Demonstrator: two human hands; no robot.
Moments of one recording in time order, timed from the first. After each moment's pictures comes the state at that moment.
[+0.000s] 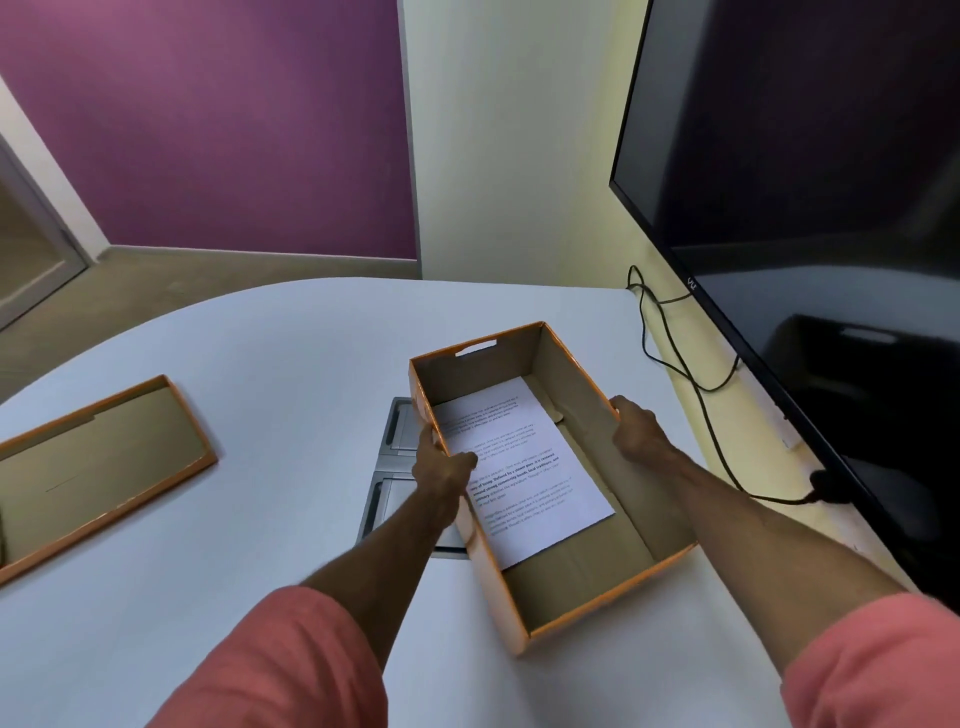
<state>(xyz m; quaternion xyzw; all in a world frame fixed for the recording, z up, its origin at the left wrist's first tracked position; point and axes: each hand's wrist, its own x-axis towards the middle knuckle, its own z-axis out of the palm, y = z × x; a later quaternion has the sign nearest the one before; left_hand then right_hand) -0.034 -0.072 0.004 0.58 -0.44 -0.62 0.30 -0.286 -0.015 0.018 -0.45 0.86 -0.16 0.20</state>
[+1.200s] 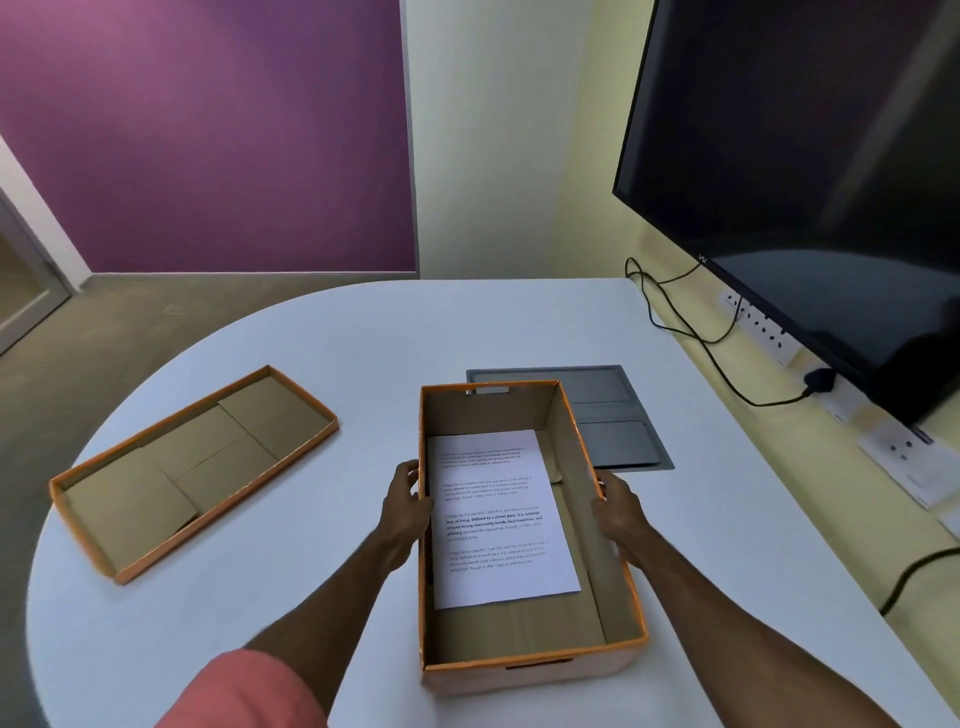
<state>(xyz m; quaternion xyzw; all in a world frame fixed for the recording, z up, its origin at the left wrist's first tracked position) 0.286 -0.023 0.001 0.50 -0.57 -0.61 0.23 0.043 0.114 -0.004 -0.29 0.87 -0.31 0.26</state>
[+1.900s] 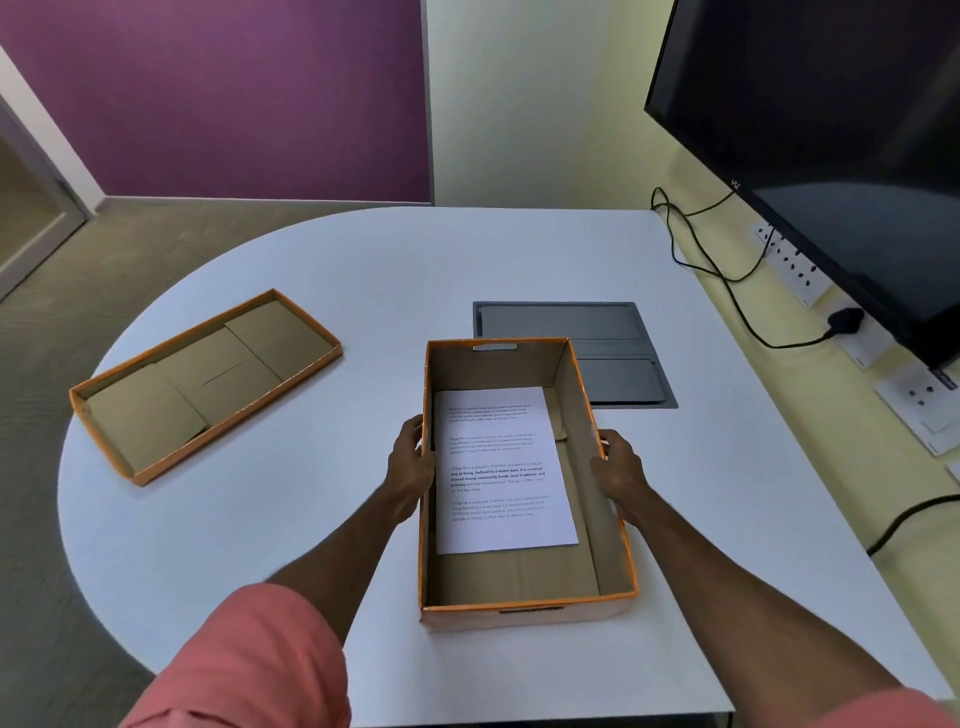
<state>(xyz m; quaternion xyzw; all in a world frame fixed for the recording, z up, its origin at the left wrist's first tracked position) 0.282 0.019 -0.025 0.53 -0.56 -0.59 0.23 0.051 0.147 -0.018 -0.26 0.87 -0.30 0.30</state>
